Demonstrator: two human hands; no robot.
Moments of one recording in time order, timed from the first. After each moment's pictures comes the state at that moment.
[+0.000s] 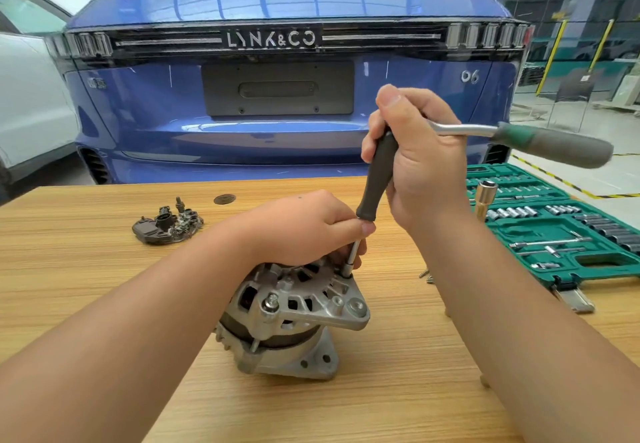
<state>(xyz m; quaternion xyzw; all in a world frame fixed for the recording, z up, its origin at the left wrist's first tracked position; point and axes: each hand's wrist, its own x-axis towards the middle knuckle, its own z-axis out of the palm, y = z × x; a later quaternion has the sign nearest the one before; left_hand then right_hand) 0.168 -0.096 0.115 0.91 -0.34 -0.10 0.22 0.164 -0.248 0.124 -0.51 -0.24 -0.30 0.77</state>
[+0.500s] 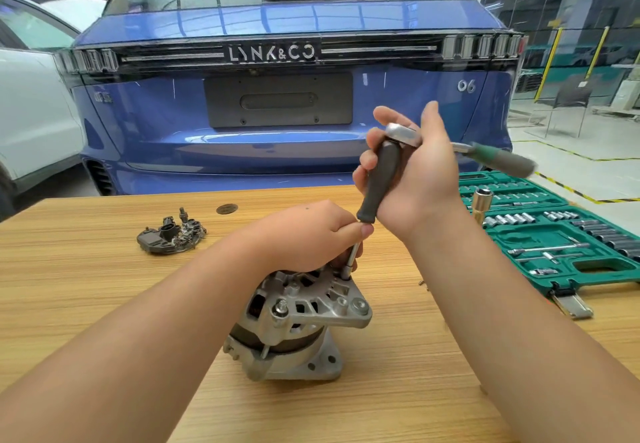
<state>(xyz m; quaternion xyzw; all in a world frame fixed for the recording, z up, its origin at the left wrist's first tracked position) 0.171 -0.105 0.113 0.93 -0.31 -0.06 0.18 0.166 -0.256 0.128 -0.38 -0.10 -0.07 0.92</state>
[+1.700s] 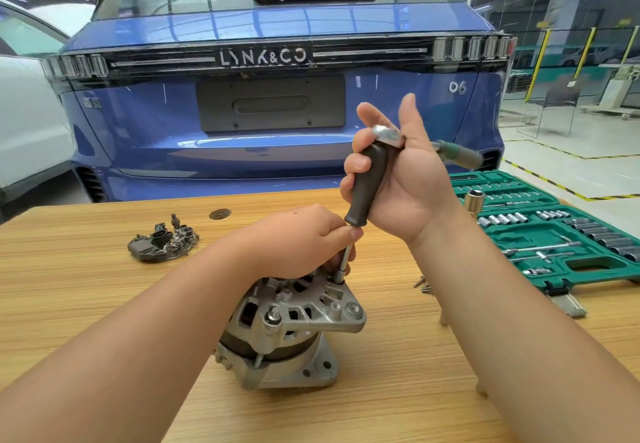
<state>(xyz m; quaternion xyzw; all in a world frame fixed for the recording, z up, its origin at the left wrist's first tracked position) 0.176 -0.101 0.111 0.93 -0.32 -0.06 0.18 0.172 -0.264 0.129 -0.37 -0.17 0.05 0.91</state>
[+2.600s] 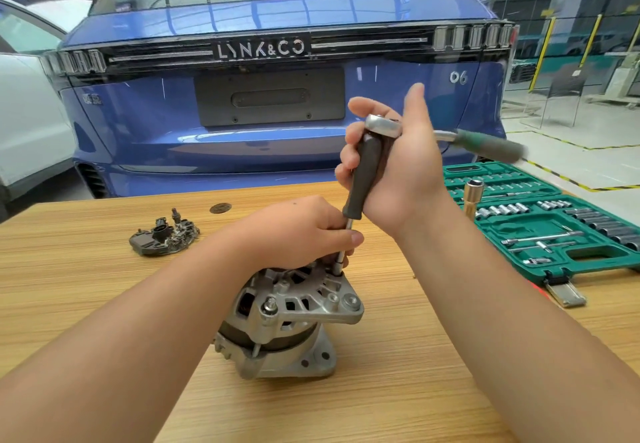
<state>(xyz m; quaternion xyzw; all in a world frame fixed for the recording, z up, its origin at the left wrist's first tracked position) 0.177 -0.102 0.112 0.93 -0.32 -0.07 0.16 0.164 -0.252 0.131 -0.41 -0.14 -0.04 0.90</state>
